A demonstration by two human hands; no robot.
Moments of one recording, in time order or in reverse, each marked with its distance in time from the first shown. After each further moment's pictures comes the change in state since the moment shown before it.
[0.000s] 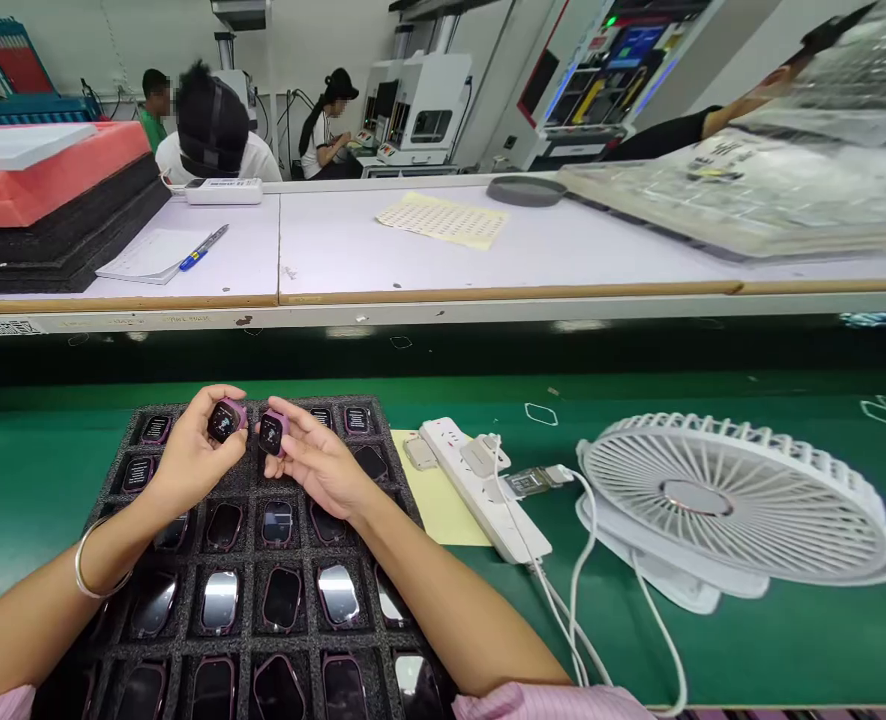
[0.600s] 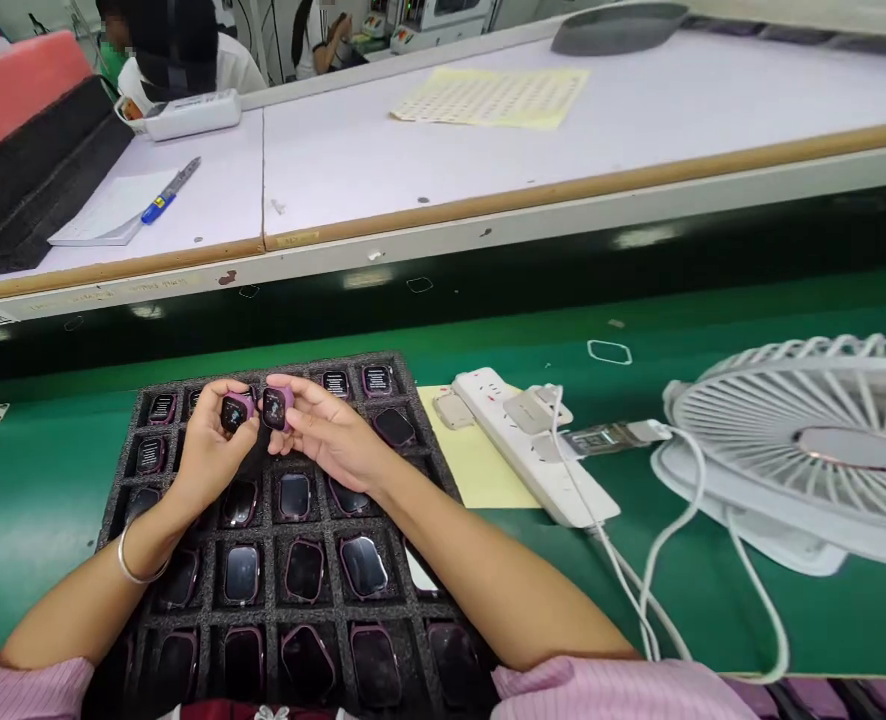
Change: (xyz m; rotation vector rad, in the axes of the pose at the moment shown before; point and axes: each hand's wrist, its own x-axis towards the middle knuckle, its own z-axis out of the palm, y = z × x) left_hand -0.008 -0.022 0.014 -0.005 0.040 -0.050; right_hand 0.002 0.003 -0.004 0.034 0.033 0.060
